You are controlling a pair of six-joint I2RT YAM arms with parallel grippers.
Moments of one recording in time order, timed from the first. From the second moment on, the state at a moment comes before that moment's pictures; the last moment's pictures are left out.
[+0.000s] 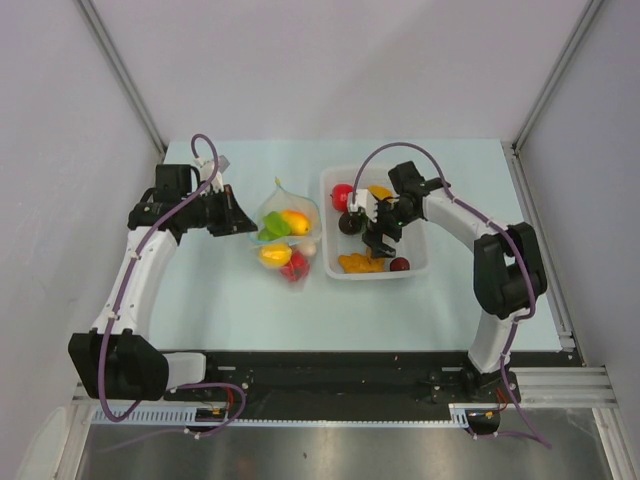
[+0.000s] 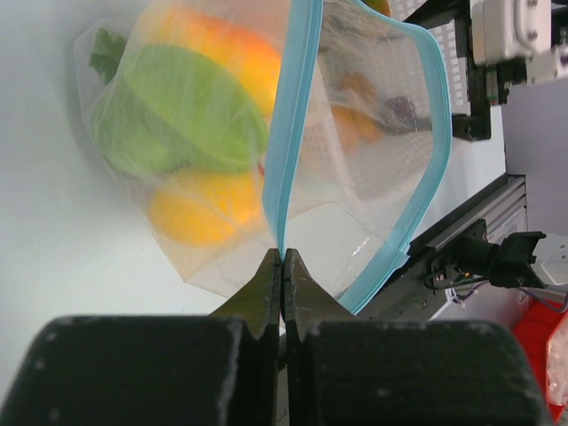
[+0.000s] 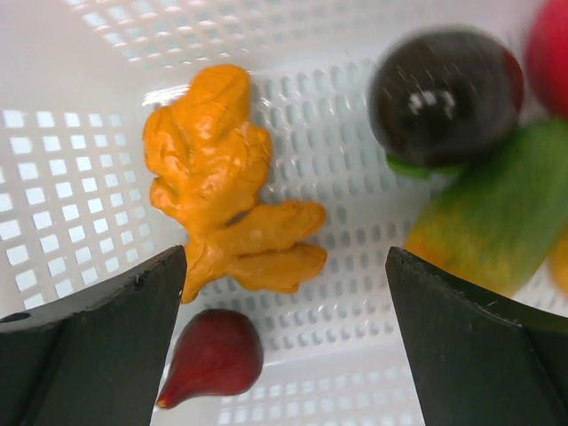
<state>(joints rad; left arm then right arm) -0.03 1.26 1.22 -0.79 0.65 -0.20 0.38 1.84 1.40 -0.73 -0.58 -0.91</state>
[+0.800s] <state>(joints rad) -0.03 1.28 1.22 -0.79 0.65 -0.20 0.50 2.00 1.40 -0.76 -0.56 -1.24</state>
